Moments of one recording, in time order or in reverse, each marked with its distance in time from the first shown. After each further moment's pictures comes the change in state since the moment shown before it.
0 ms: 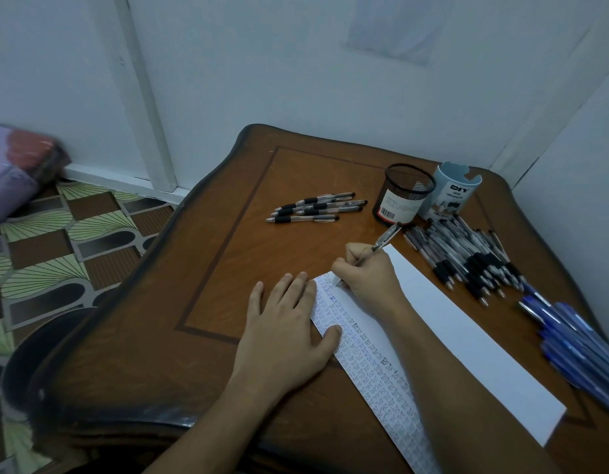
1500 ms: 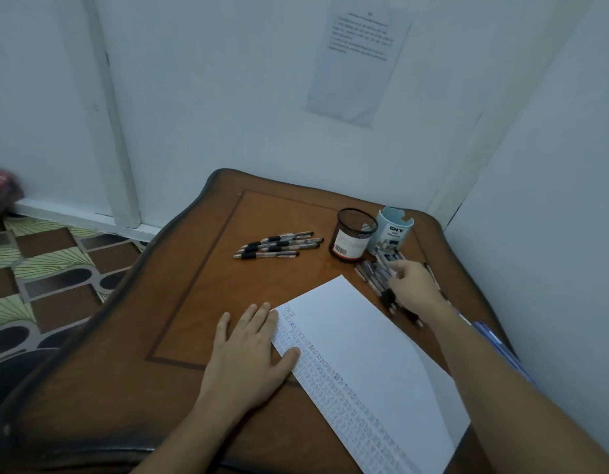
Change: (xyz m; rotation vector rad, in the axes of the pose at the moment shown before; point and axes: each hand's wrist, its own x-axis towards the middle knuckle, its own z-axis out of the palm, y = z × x) left_hand 0.001 -0.001 -0.002 -0.015 -0.003 -0.005; right_hand 0.000 -0.042 -0.132 -0.613 0.155 0.373
